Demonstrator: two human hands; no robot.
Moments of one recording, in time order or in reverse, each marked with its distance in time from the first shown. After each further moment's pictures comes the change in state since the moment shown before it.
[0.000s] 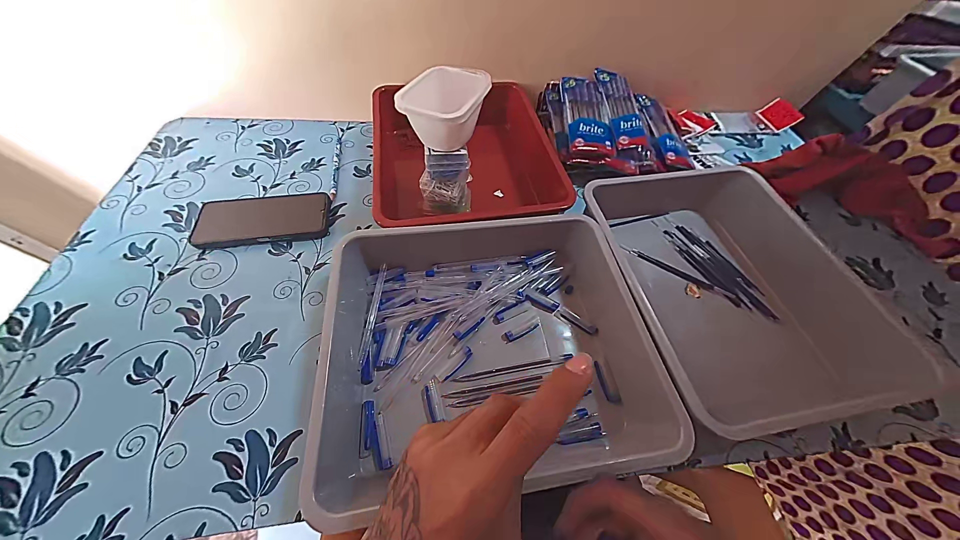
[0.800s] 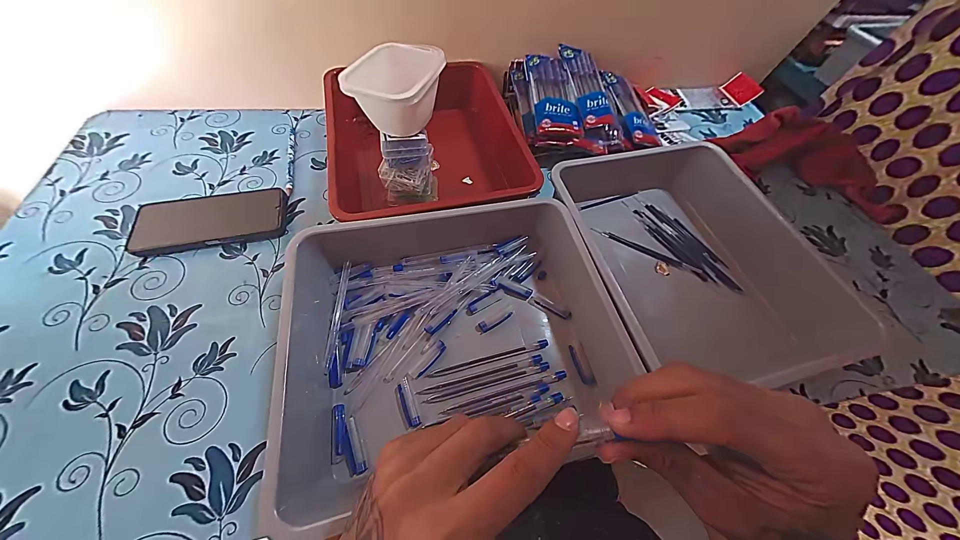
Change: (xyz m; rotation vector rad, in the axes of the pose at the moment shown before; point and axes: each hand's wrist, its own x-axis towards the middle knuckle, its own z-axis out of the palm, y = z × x) left_hand -0.004 0.002 -0.005 -0.042 -0.109 0.127; right_hand 0.029 -0.011 -0.040 -0.576 0.534 -0.569
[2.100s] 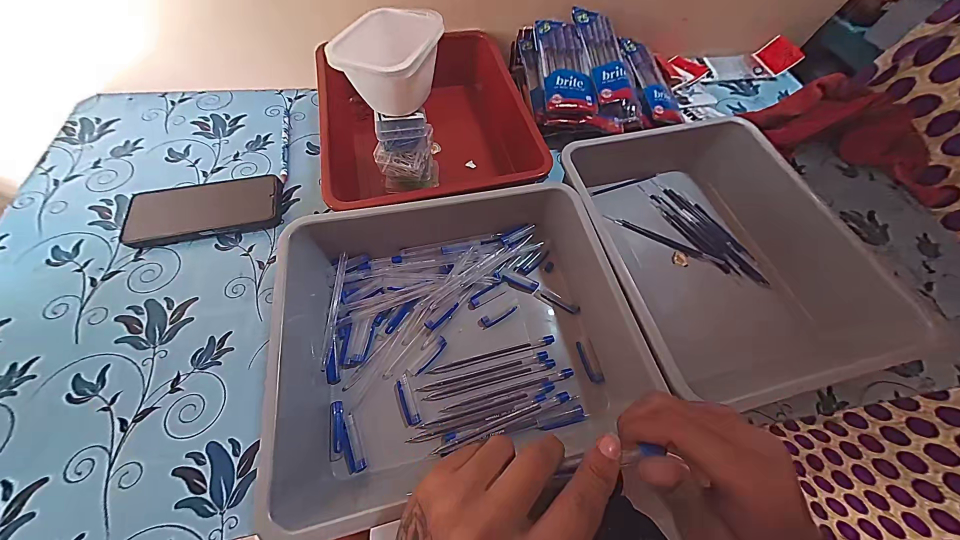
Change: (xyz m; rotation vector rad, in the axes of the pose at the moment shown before) left_hand 0.000 0.015 0.023 0.133 -0.086 -0.006; right_hand -0.033 0.008 0.000 -0.177 -0.116 0.093
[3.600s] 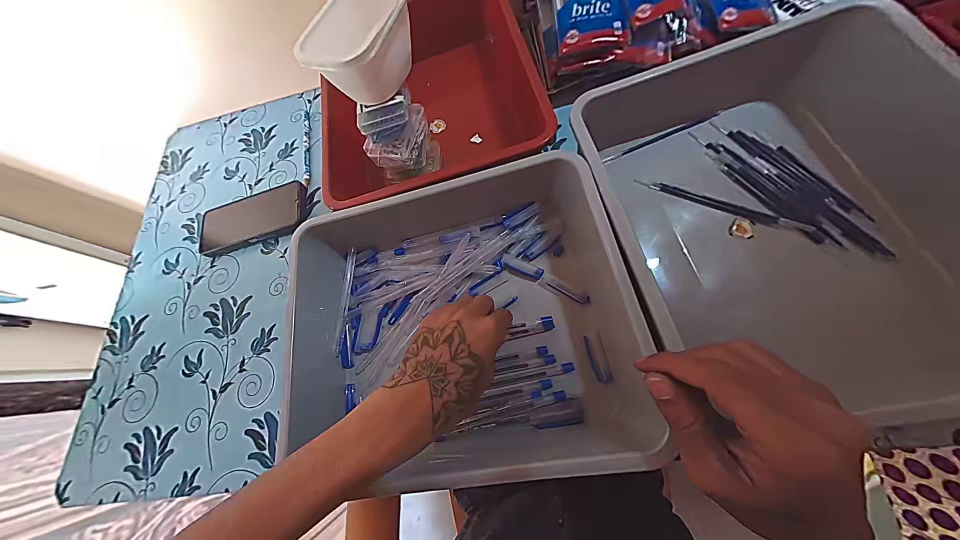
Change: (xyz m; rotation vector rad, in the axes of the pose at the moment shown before) left_hand 0.058 -0.077 0.021 0.358 -0.529 -0.211; right_hand -0.012 0.046 -0.004 -0.237 0.223 0.146
